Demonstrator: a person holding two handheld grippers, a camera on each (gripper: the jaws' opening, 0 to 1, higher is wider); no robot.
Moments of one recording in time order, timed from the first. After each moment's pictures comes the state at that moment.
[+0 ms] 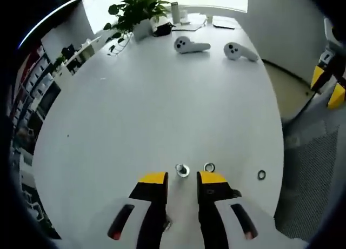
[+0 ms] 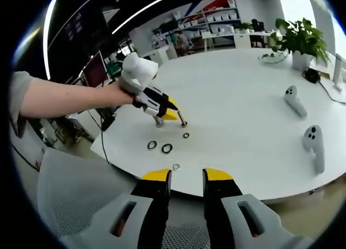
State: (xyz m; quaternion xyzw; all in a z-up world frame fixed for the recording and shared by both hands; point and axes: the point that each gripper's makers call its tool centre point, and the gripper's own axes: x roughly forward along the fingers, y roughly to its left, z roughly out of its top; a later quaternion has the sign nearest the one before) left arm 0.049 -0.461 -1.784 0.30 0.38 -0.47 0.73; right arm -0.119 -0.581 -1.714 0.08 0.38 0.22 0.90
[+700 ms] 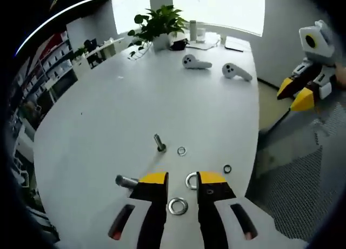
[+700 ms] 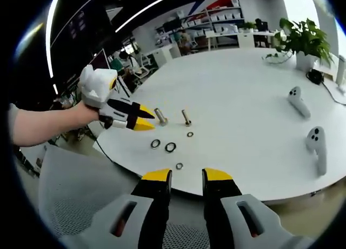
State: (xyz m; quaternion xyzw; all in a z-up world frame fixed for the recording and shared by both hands) left arm -0.022 -0.427 -1.752 0.21 0.37 -0.42 0.80; right arm -0.121 -0.576 -1.713 0.07 0.38 0.23 0.89
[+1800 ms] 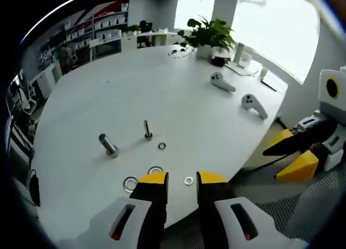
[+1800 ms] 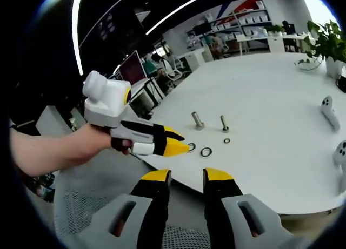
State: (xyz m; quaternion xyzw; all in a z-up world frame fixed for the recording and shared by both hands) left arm -0.078 -0.461 -1.736 0.06 0.40 -0.28 0.87; right arm -0.137 -0.528 -1.694 0.09 0.34 0.37 0.86
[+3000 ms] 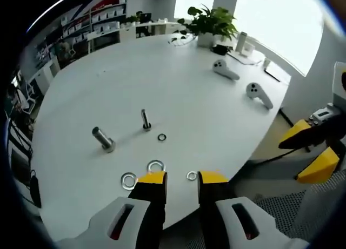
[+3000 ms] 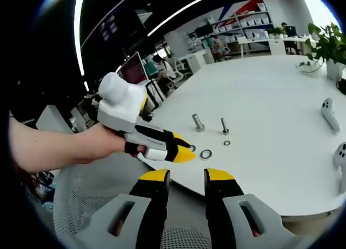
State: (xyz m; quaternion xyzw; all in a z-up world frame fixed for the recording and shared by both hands) left arm -0.073 -0.463 -1.766 0.08 0.45 -0.28 0.85; right arm -0.134 -0.530 -1.692 0.10 0.34 0.36 0.86
